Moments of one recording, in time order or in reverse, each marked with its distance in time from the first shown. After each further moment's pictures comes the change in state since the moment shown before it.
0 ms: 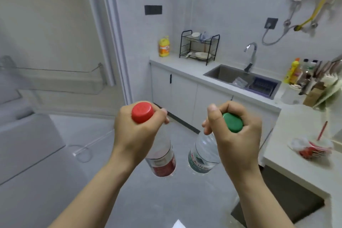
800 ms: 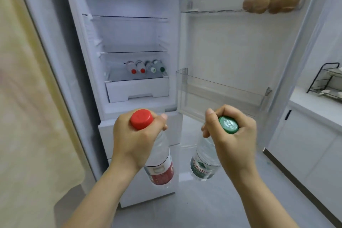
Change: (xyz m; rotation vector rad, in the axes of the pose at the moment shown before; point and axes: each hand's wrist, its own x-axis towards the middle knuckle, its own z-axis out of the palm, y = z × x) left_hand -0.055 -0.011 -0.354 0.205 0.604 -0.011; right_hand -0.100 -0.103 0.330 0.412 -0.448 -0.042
